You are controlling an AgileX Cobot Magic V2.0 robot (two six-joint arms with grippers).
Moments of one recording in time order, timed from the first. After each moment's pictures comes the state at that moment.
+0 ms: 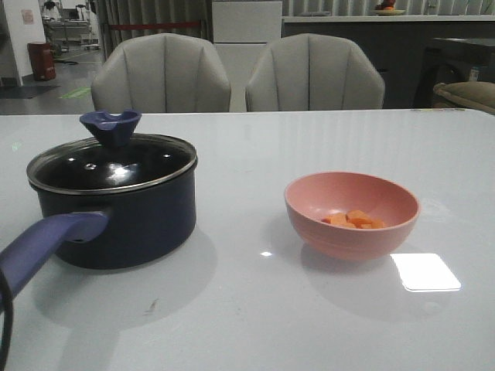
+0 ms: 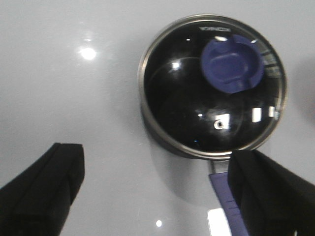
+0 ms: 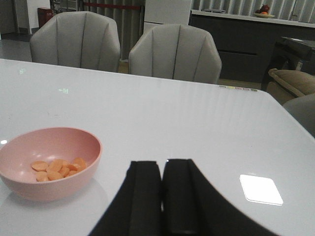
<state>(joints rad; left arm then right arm) -0.23 1.25 -1.09 -0.13 0.85 -0.01 0.12 -0.01 0.03 -0.01 0.06 -0.03</state>
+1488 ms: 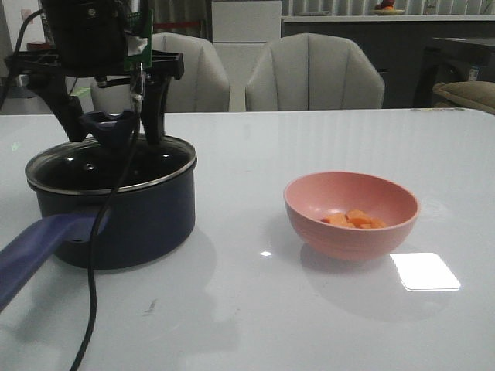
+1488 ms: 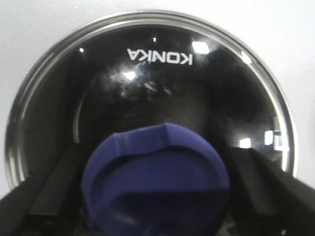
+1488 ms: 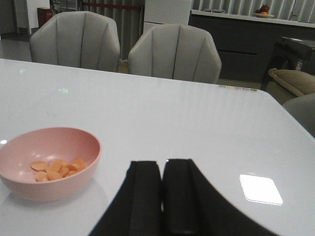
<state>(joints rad) -0.45 1.89 -1.61 0.08 1.07 -0.43 0.12 -0.01 0.03 -0.01 0.06 -0.03</state>
